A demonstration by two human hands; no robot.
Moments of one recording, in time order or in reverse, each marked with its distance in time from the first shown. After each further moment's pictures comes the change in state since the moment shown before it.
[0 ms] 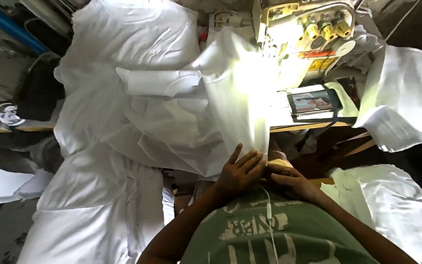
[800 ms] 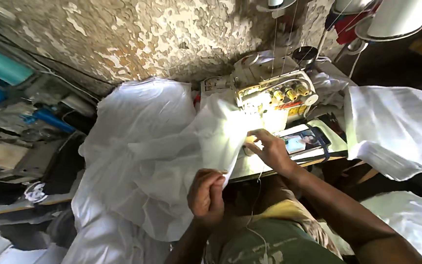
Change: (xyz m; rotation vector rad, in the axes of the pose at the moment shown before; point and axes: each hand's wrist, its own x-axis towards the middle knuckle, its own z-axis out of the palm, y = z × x) left_hand 0.115 -0.050 -0.066 -0.269 0.497 -0.215; right_hand 0.131 -0.122 -0.023 -1.265 0.586 -0.801
